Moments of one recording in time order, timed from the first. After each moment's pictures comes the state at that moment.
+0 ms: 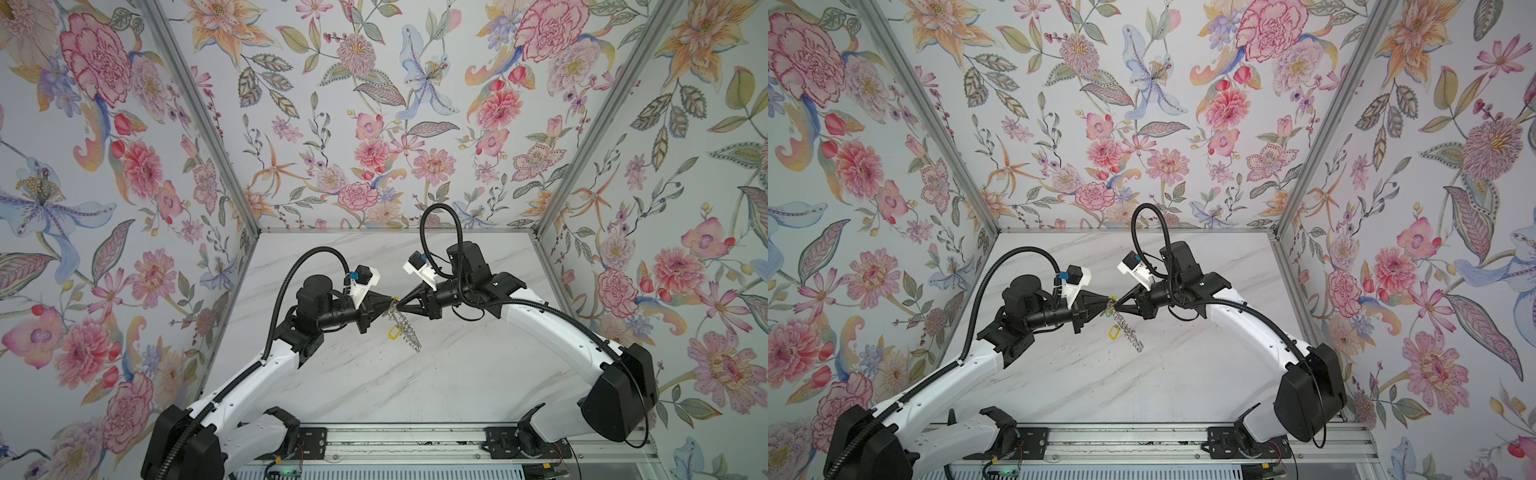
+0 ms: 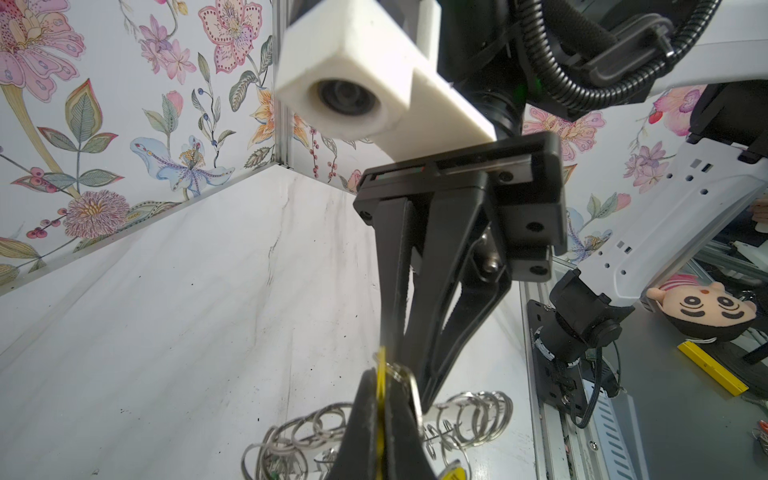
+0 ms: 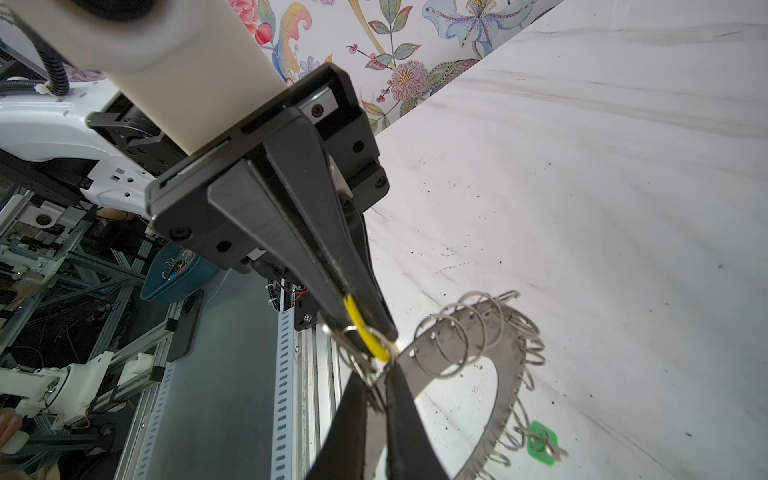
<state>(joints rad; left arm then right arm) -0.50 1.11 0.74 0.18 0.73 -0.06 0.63 1.47 1.26 -0.48 -0.91 -0.02</state>
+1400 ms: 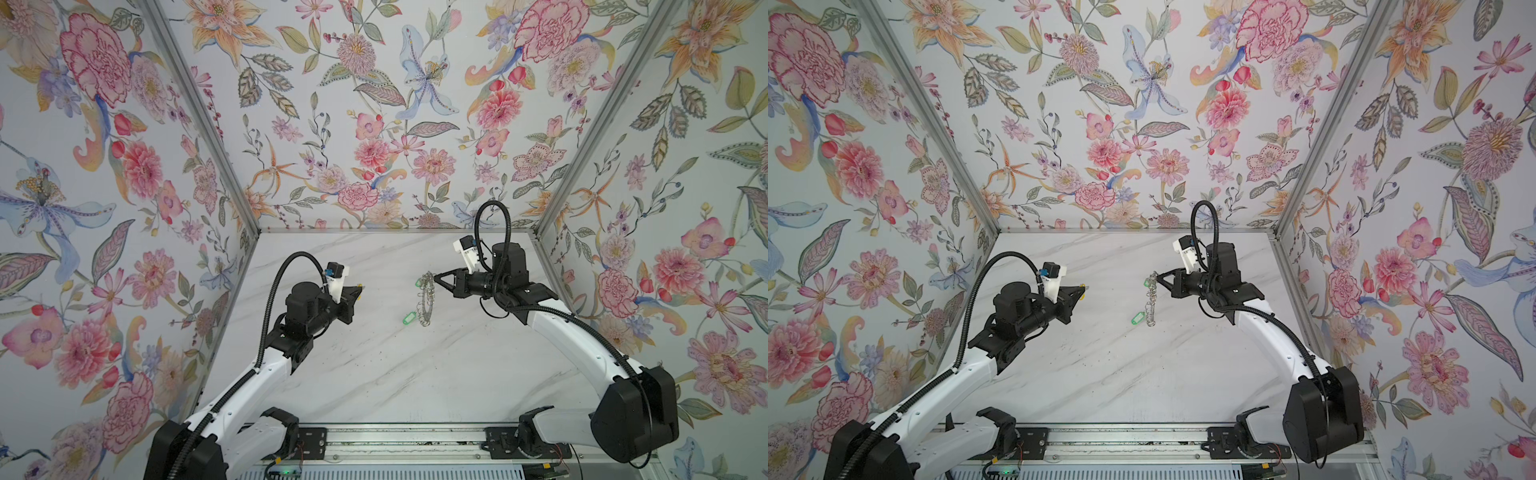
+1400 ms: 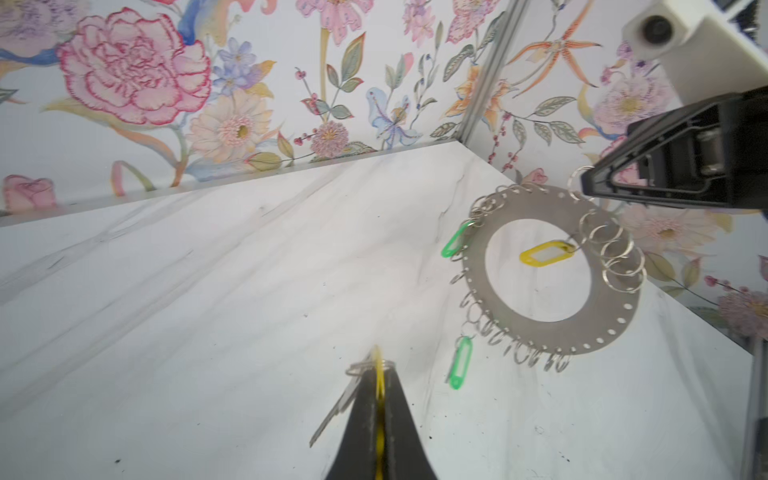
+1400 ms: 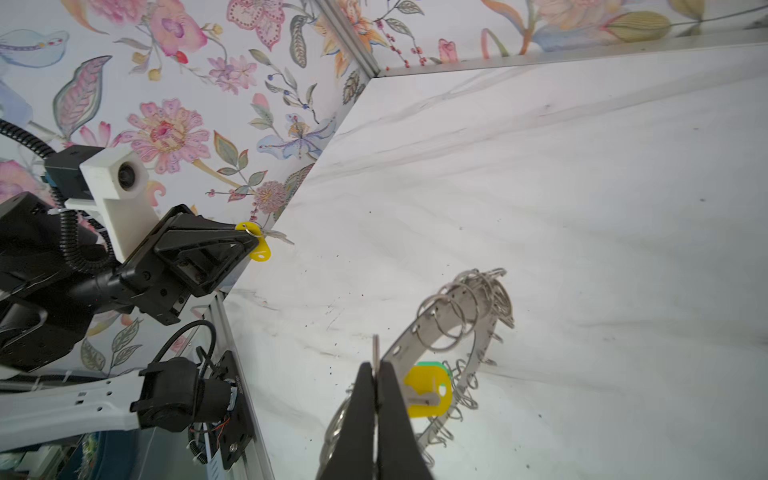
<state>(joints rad) -0.37 1.06 0.63 0.10 0.26 -0.13 0.33 1.33 1.04 -0.26 -0.64 0.31</state>
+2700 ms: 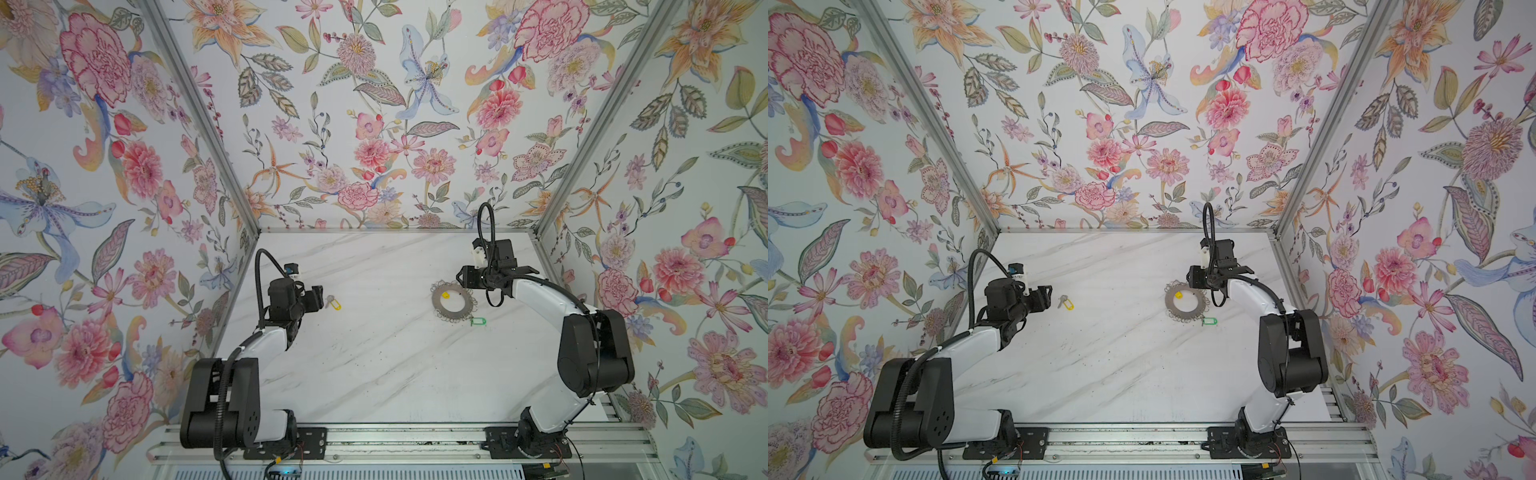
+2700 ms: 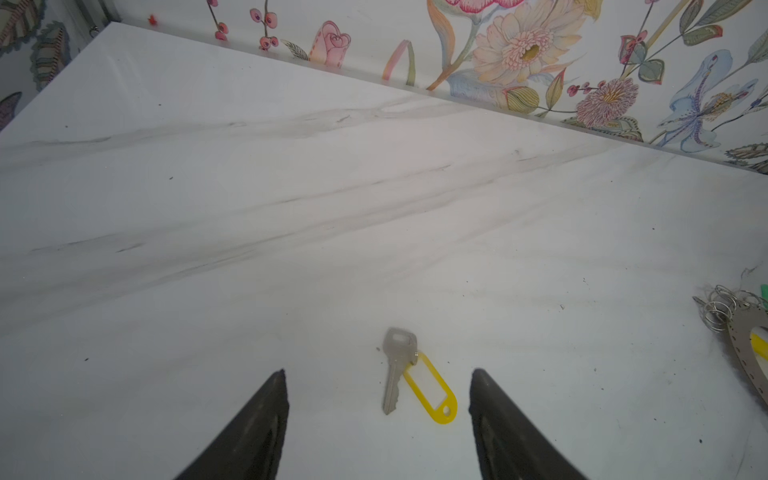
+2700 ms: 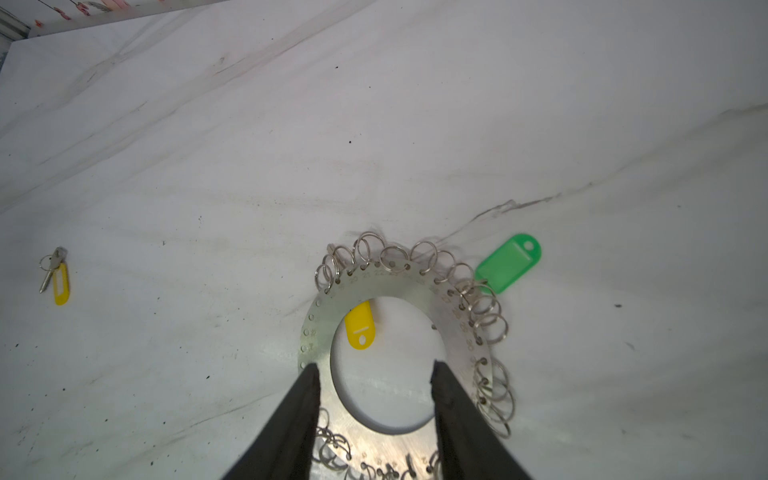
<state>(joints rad) 0.00 1.35 0.56 0.27 0.12 -0.20 0.20 1.63 1.12 -0.33 -0.19 0.16</state>
